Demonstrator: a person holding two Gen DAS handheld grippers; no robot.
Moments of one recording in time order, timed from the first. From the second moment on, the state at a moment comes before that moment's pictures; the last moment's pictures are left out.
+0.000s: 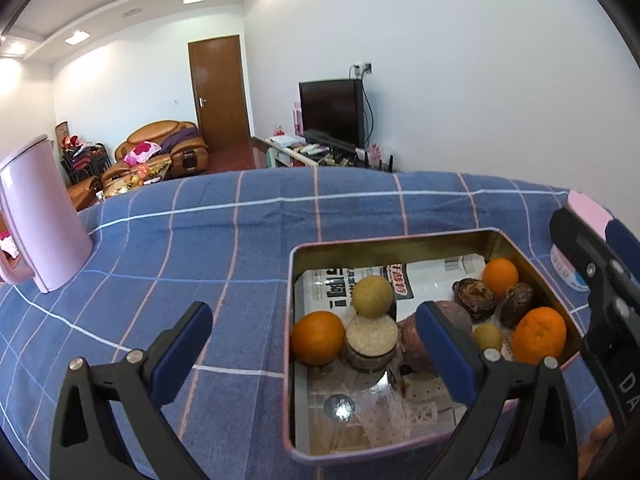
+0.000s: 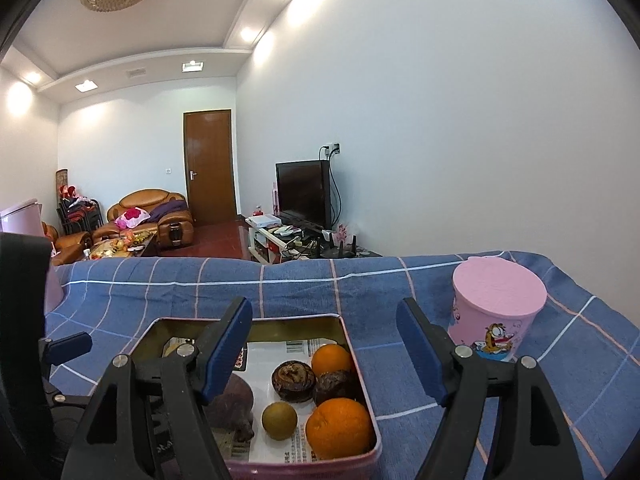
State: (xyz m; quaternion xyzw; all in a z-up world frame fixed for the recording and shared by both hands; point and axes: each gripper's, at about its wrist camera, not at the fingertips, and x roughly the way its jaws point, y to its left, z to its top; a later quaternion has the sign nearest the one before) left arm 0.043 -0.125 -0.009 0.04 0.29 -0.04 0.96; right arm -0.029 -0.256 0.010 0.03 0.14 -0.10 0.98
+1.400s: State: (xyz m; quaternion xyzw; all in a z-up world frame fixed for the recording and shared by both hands) left arm -0.029 -0.104 0.010 0.01 0.16 -0.06 0.98; right arm -0.099 -0.251 0.022 0.04 0.06 -0.13 0.99
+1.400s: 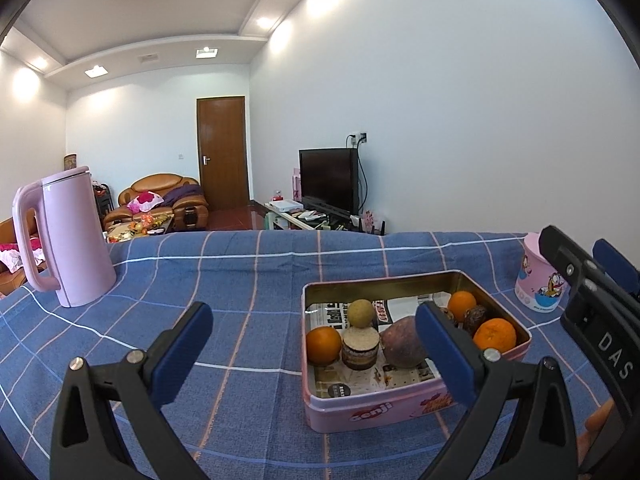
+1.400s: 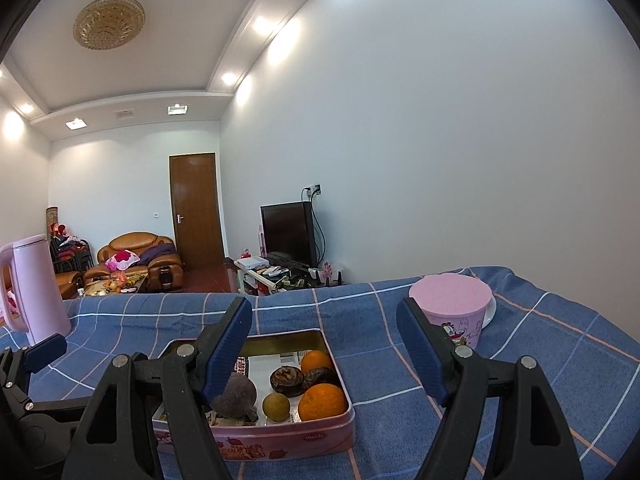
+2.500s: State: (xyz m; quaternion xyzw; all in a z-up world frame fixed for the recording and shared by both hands) left arm -0.030 -0.099 0.011 0.01 0.17 -0.05 0.98; right arm -0.098 -0.257 0.022 0.05 0.07 -0.14 0.99
